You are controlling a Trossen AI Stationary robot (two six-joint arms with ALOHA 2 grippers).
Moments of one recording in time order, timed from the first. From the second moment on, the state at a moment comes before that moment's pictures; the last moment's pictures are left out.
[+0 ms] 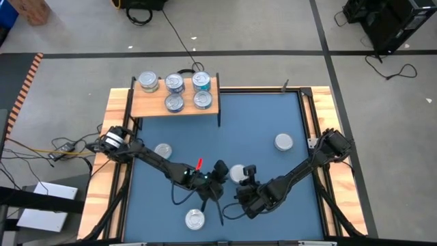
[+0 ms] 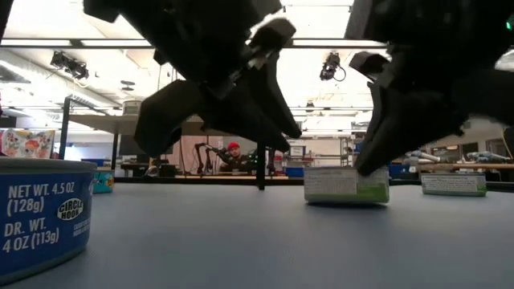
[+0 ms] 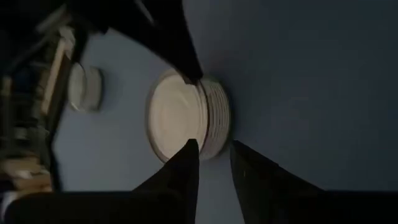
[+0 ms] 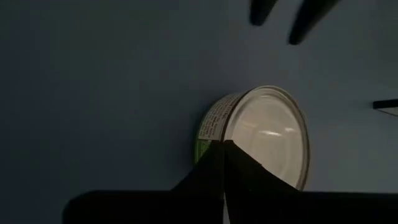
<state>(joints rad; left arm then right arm) -0.40 1.91 1.17 -0.05 -0.48 0.68 0.60 1.92 1.20 -0.60 0.62 0.30</state>
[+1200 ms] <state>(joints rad) -0.43 2.05 1.17 0.12 -0.68 0.67 0.54 1.84 1.20 -0.50 0.58 0.51</state>
